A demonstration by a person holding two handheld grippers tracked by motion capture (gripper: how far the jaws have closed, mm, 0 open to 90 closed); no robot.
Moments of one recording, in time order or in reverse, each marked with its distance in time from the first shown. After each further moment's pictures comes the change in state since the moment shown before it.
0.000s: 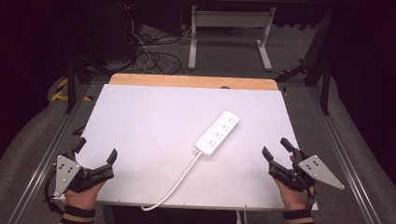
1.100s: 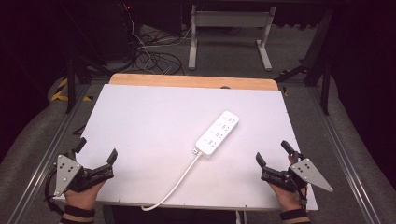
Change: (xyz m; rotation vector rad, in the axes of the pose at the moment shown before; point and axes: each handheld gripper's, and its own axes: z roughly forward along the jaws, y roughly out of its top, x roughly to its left) left arm 0.000 -0.001 0.001 0.011 -0.001 0.000; right arm 0.005 -0.028 0.010 -0.029 -0.025 -0.022
